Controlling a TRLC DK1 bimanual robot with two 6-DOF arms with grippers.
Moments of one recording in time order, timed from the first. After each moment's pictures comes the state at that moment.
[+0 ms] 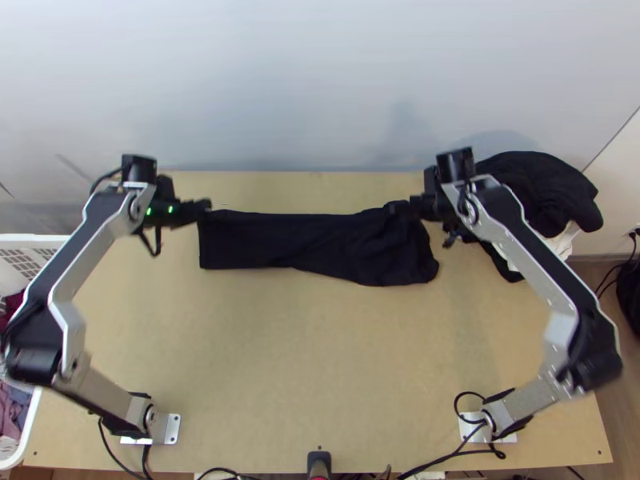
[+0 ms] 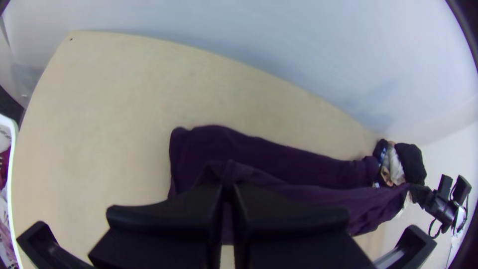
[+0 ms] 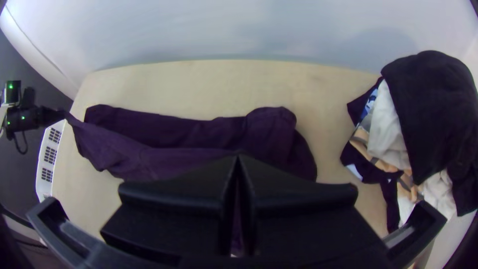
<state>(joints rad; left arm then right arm) -0.01 1.69 1.45 -0.68 0.24 -0.31 0.32 1.69 1.52 -0.70 -0.06 0.22</state>
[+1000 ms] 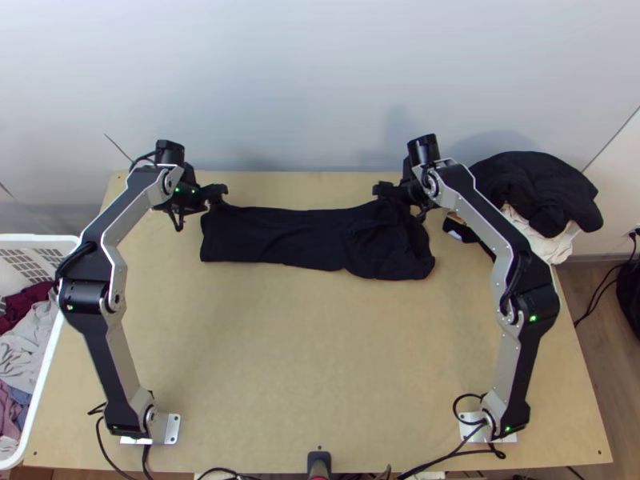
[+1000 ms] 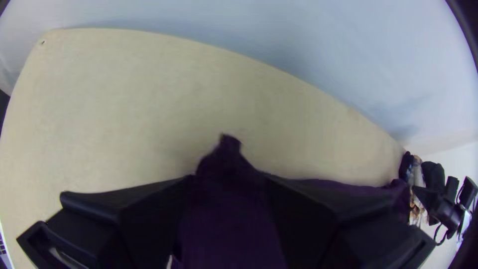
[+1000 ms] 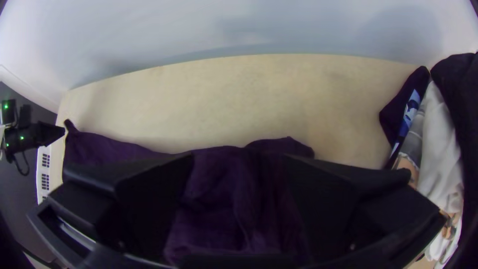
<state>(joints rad) -0.03 2.10 1.79 -0.69 0.19 -0.31 0.31 2.09 1.84 -0.68 -0.06 0.31</state>
